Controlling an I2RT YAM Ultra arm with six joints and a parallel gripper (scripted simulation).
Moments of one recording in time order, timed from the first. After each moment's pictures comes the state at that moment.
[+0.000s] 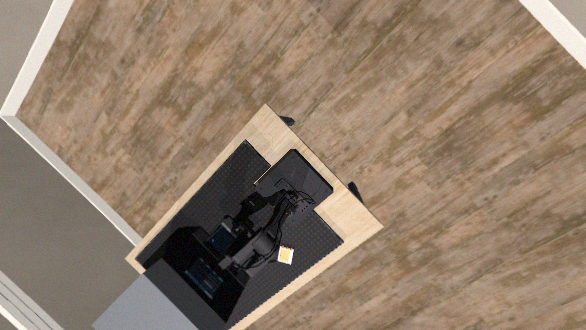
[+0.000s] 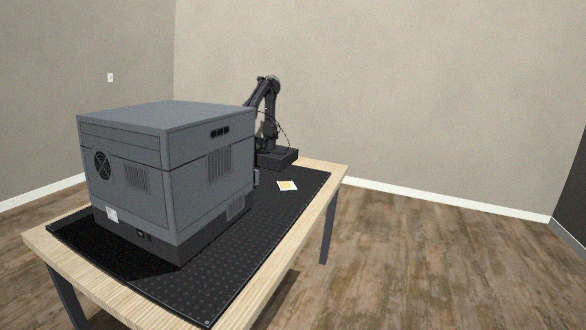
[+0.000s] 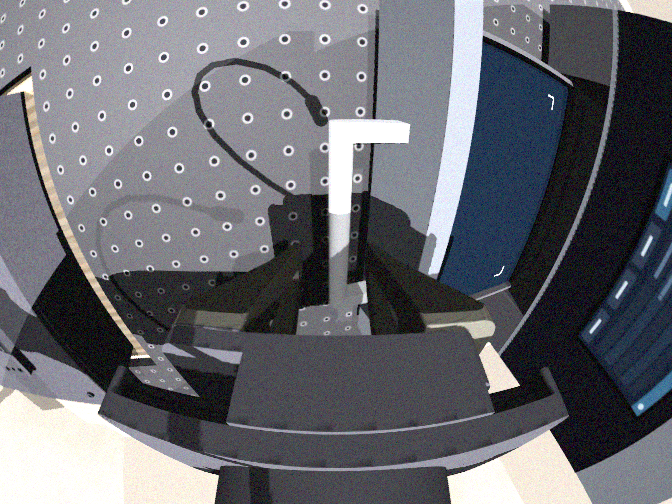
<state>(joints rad) -0.08 1.72 0.95 -0.54 -0.03 -1.62</state>
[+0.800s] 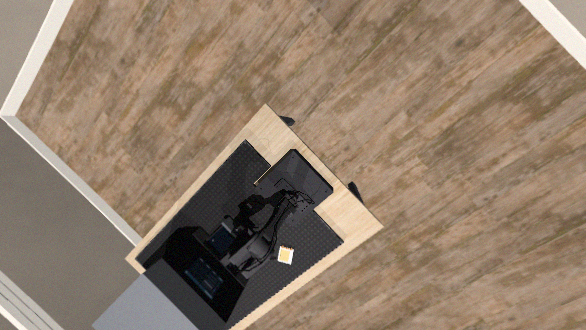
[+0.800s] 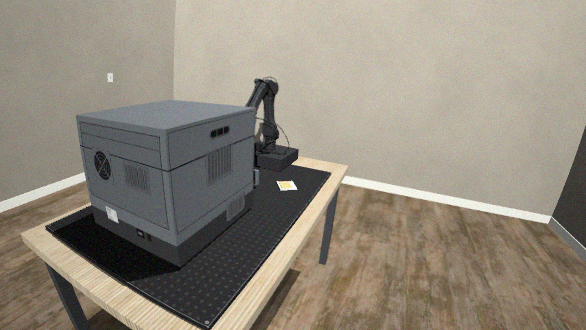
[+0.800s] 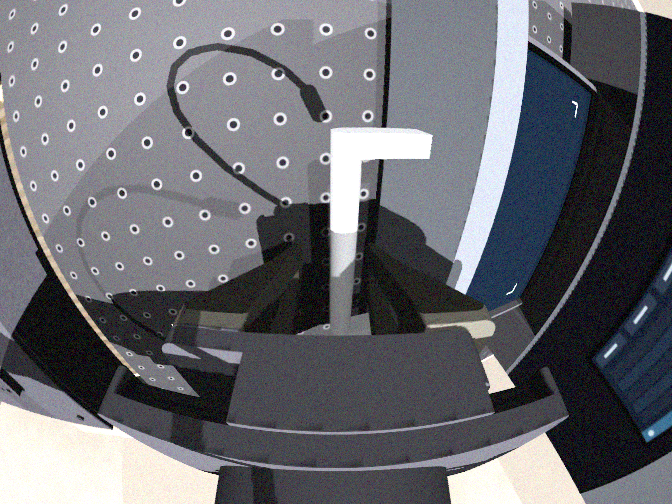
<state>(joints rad) -0.08 1.82 0.93 -0.43 -0.03 -1.62</state>
